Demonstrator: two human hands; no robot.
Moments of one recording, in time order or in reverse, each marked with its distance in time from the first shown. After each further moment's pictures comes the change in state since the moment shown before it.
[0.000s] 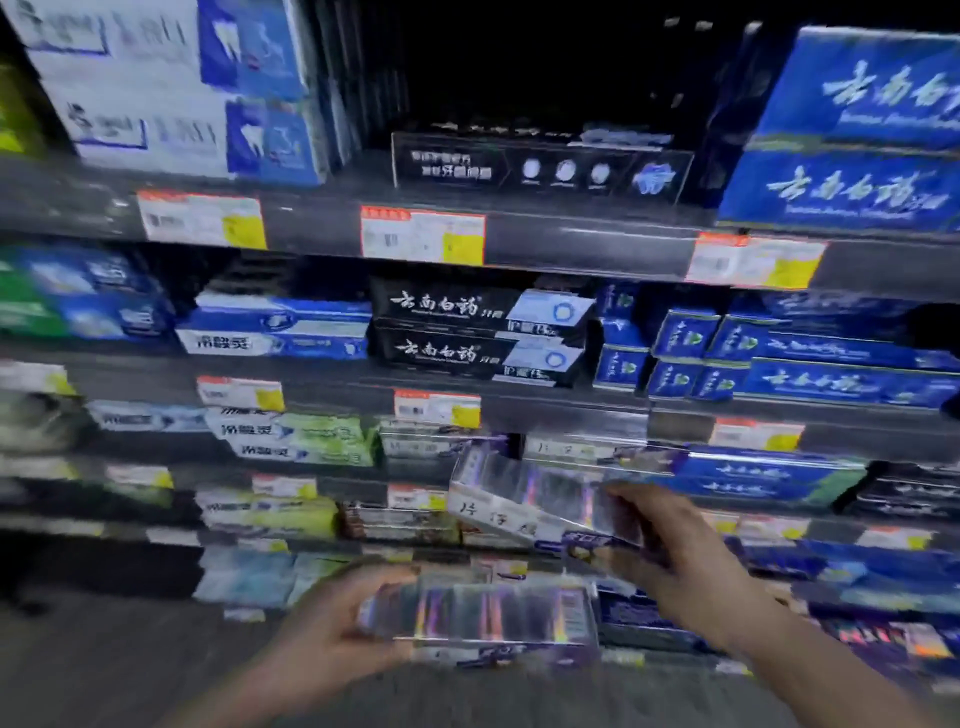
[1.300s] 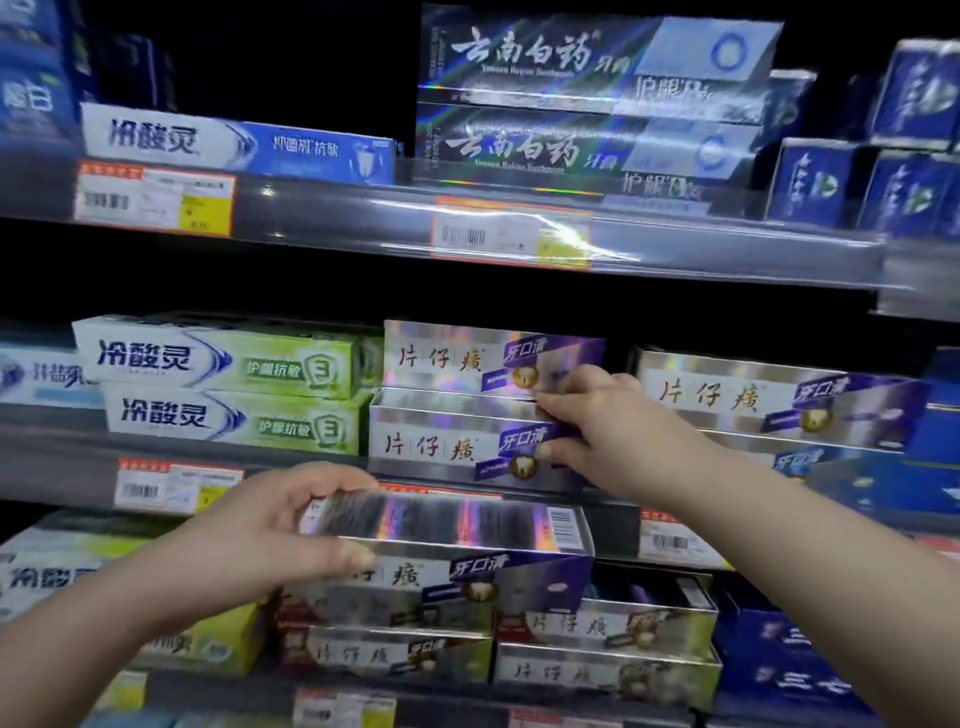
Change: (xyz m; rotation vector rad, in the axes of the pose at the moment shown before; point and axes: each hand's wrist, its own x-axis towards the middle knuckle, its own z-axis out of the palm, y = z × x) left_hand 0.155 -0.203 -0.016 0.064 0.153 0.273; right_hand 0.167 0.045 0.192 -0.603 0.243 -0.200
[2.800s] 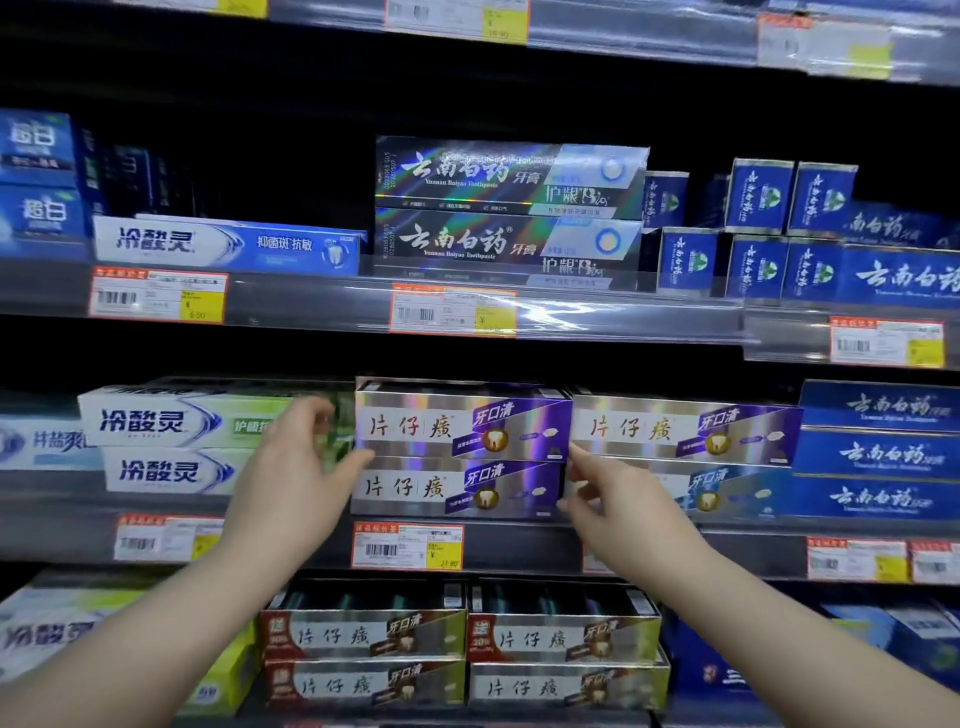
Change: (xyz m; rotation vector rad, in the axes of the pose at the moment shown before) left_hand 0.031 0.060 0.017 0.364 0.773 0.105; right_hand -0.063 0.015 -0.002 0.366 0.133 0.246
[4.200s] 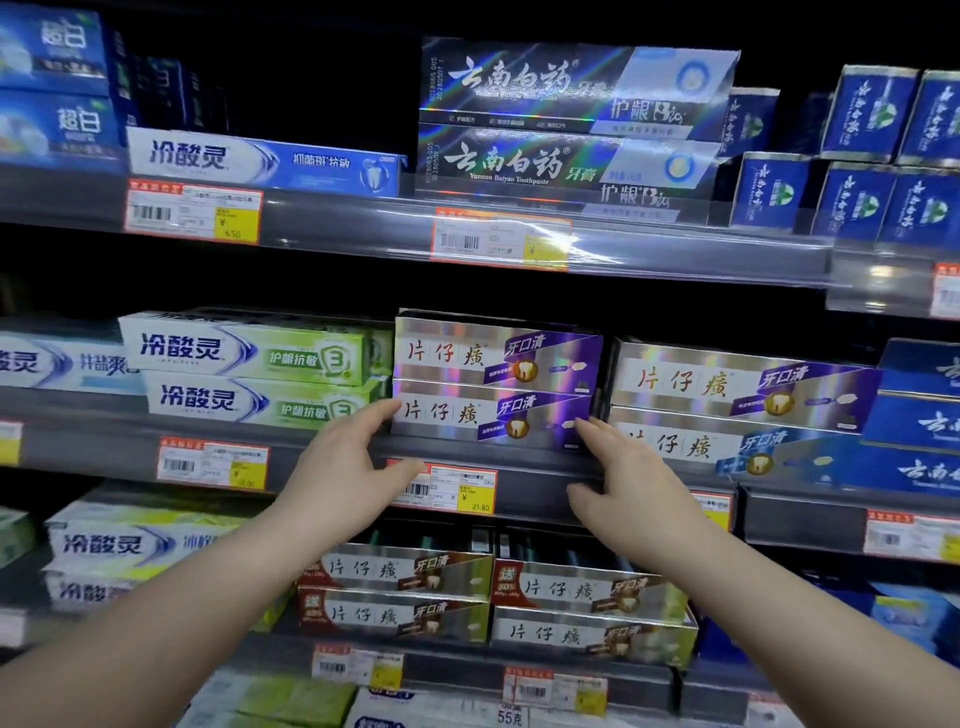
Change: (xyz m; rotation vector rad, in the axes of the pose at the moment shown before) left_hand -0.028 -0.021 0.016 -0.046 -0.332 -0.037; right_hand -0.001 -0.007 0.030 -0.045 -0.120 -0.020
